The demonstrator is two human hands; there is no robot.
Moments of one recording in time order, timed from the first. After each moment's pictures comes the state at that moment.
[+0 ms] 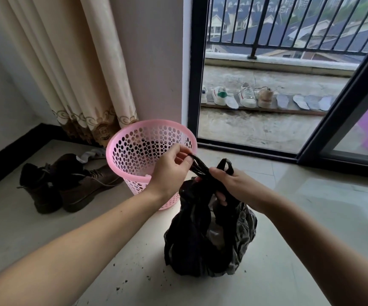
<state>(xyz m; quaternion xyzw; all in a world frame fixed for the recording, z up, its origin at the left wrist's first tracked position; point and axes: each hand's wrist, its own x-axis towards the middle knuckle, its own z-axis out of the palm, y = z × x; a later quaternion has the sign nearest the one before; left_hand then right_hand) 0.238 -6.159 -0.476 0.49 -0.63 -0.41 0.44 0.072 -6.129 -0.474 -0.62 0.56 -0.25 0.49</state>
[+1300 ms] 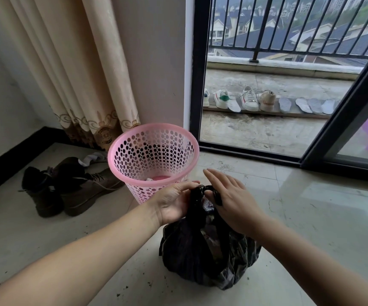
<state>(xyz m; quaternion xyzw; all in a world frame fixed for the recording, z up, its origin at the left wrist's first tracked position) 0.242 -6.162 -0.516 0.38 -0.24 -0.84 0.29 0.072 -6.126 -0.529 -0.81 0.57 -0.16 0.00</state>
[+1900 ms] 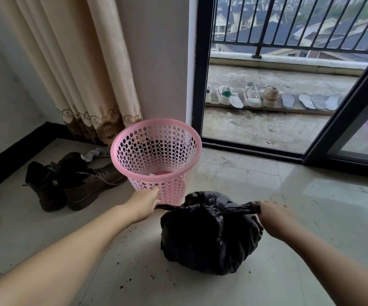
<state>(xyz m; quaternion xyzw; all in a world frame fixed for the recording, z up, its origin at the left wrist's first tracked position) 0.323 -6.183 -0.576 0.58 -0.78 -0.21 -0.05 -0.015 -6.117 -0.591 -0.65 0.75 0.11 0.09</state>
